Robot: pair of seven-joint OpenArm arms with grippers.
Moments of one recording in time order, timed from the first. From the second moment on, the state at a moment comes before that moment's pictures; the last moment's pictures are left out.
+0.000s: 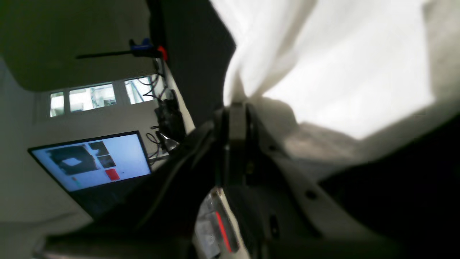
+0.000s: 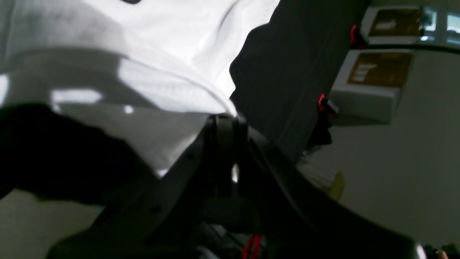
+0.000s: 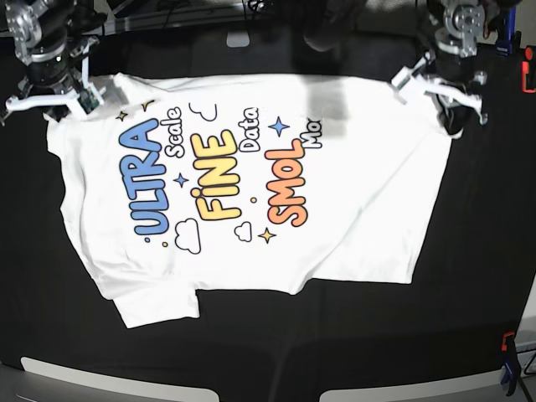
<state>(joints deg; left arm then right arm) 22.6 -40.6 37.7 101.2 47.6 19.5 43.9 -46.8 47.2 1.2 126.1 -18.5 -0.5 -50.1</state>
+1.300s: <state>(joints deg) 13.4 -34.2 31.8 100.4 31.9 19.5 41.3 -24.1 37.4 1.0 115.1 -10.4 0.7 -47.9</state>
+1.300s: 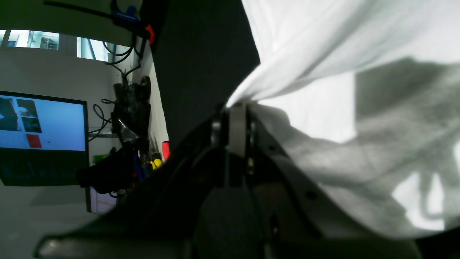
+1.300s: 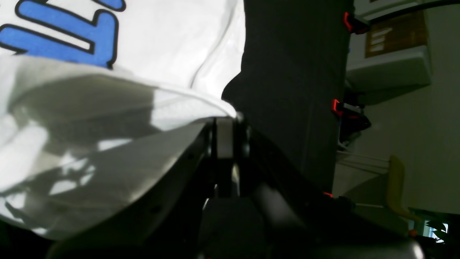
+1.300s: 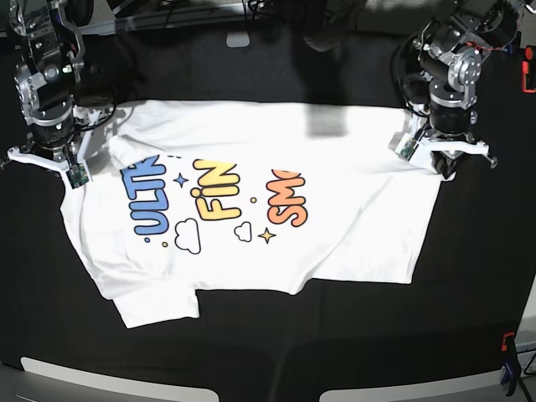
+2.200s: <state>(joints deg) 13.4 -27.9 25.0 100.3 27.1 21.4 37.7 -15.4 32.8 0.9 104.9 -7.3 3.5 -42.6</state>
